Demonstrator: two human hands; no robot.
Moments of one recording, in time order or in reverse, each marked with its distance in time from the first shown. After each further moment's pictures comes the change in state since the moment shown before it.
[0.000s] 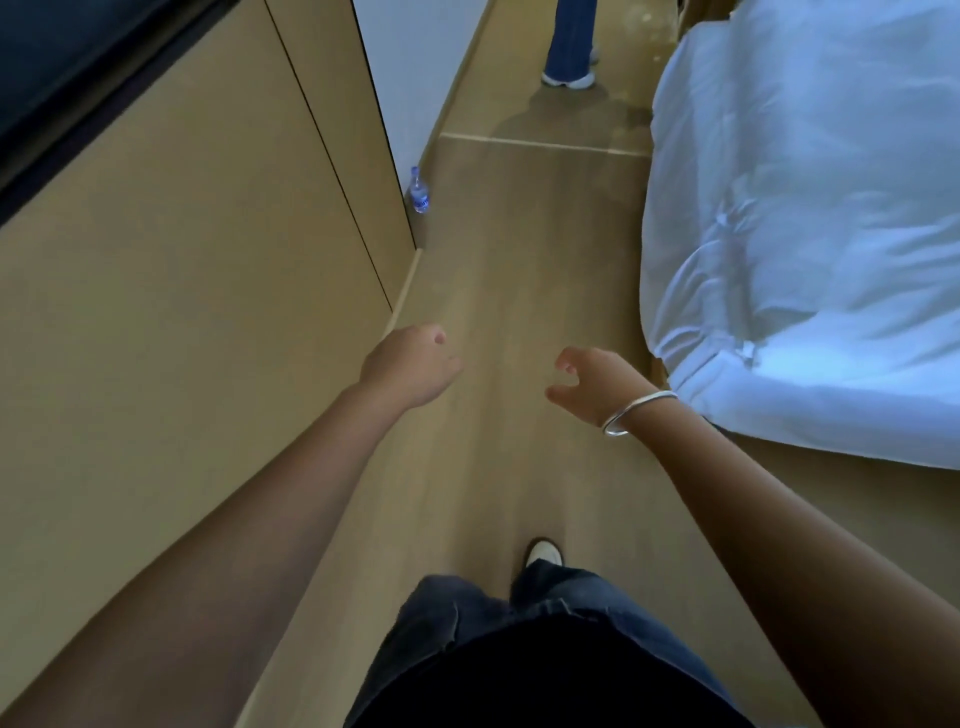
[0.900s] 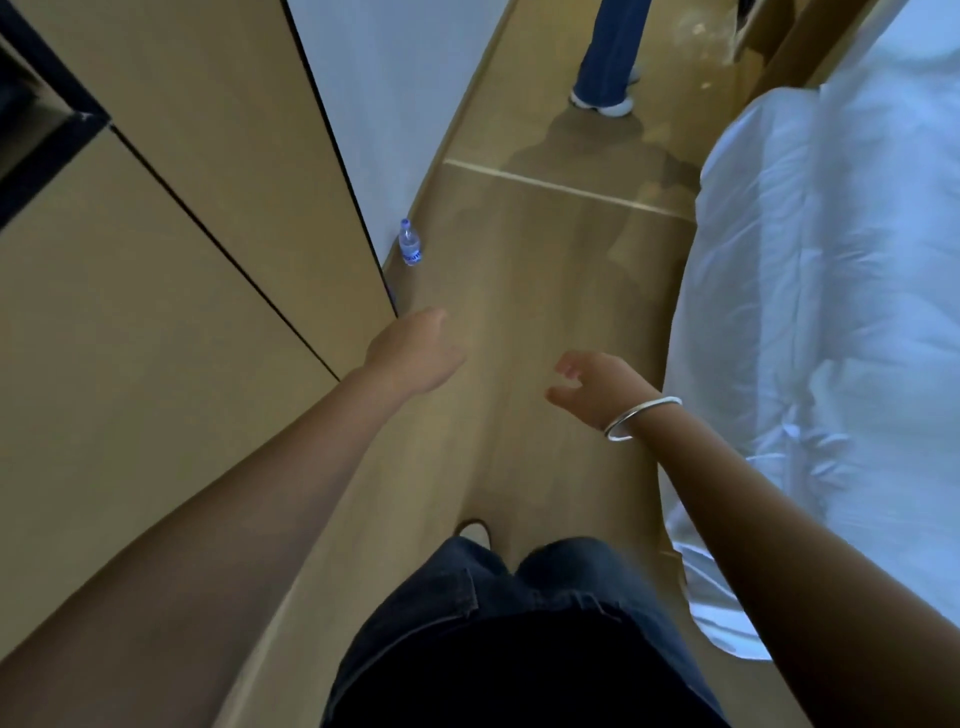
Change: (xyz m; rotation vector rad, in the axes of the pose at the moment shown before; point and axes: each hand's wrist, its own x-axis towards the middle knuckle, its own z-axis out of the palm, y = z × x) left_hand 0.461 0.089 -0.102 -0.018 -0.054 0.000; right_hand 0.440 0.004 -0.187 -0.012 -0.103 -0.003
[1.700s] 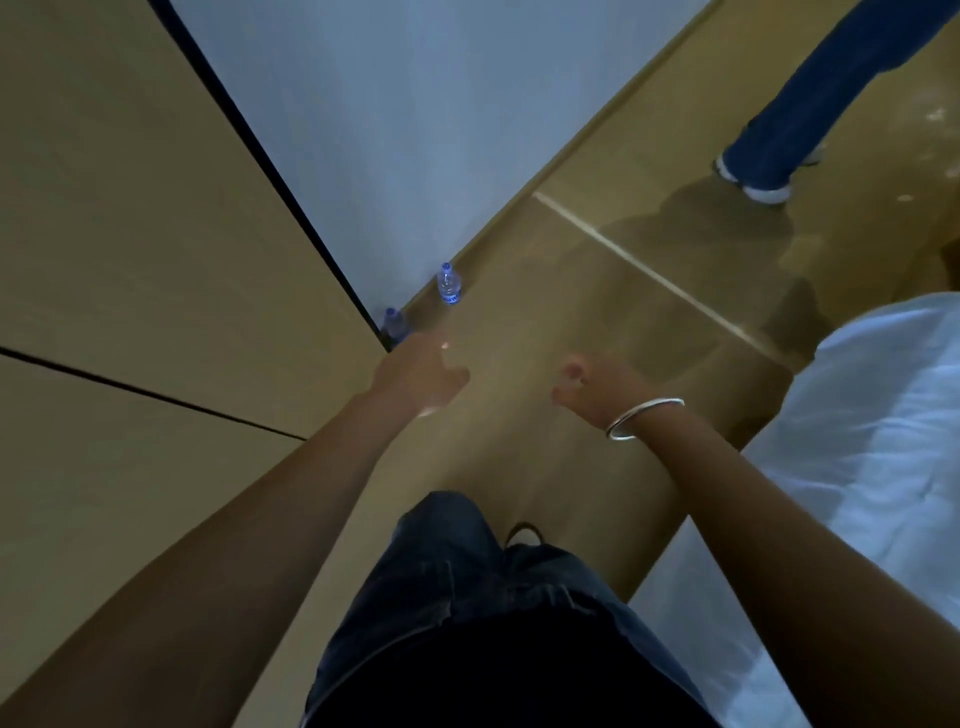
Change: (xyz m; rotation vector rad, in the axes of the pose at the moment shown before) left_hand 0.318 0.105 -0.036 -0.270 0.067 -0.428; right_hand 0.384 0.052 -0.200 -0.099 -0.309 -0.240
